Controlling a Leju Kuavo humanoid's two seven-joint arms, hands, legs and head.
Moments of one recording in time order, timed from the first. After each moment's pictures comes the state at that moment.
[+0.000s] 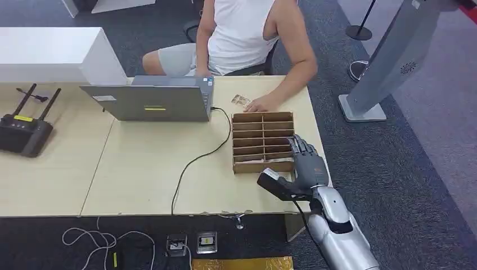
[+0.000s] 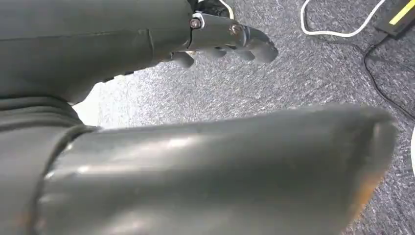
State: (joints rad) left arm -0.13 0.14 0.10 -0.19 -0.79 0.10 0.01; right arm -0.33 -0.07 0.46 -1.24 1.17 -0.27 0.04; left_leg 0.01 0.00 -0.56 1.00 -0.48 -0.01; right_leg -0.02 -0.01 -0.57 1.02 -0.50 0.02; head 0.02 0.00
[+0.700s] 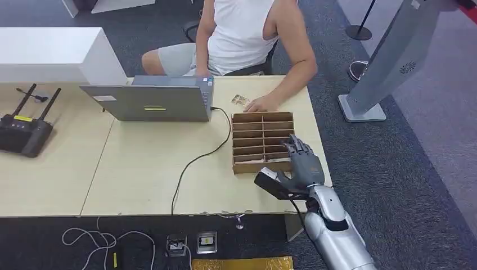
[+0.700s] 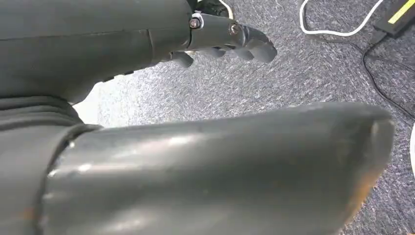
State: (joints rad) left arm -0.13 0.14 0.10 -0.19 -0.79 0.10 0.01; right arm -0.35 -0.05 0.46 -1.18 1.15 -0.30 0.01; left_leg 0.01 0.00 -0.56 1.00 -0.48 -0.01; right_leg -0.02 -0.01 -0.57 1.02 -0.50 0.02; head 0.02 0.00
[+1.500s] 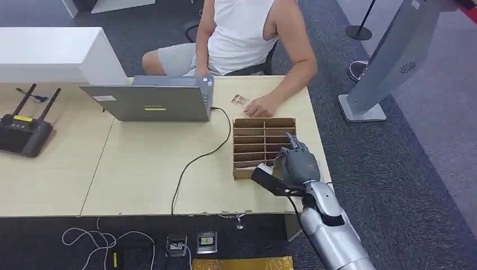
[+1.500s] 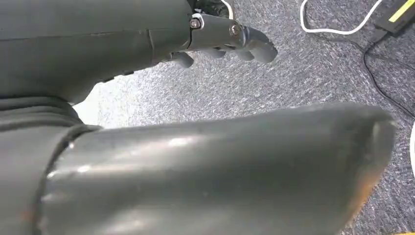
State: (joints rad) left arm -0.13 0.14 0.10 -0.19 -0.78 0.10 0.01; right arm -0.38 -0.02 0.47 -1.15 1.12 -0.27 0.01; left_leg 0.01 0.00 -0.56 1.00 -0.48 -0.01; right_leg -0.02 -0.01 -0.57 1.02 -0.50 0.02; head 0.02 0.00
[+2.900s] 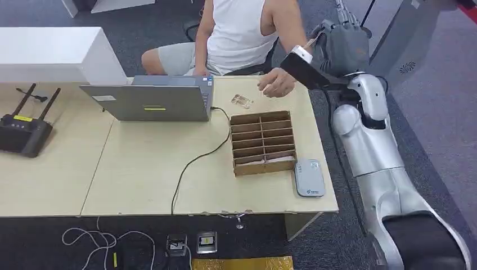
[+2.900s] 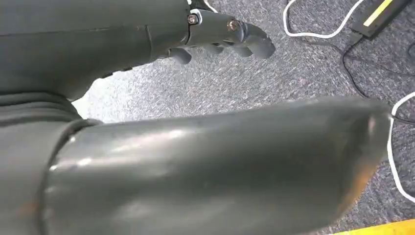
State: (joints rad) left arm -0.15 0.13 0.10 -0.19 -0.83 0.10 -0.01; right arm -0.98 -0.04 0.36 -1.00 1.07 -0.37 -0.15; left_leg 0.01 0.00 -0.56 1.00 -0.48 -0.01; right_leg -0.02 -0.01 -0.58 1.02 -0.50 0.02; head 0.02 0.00
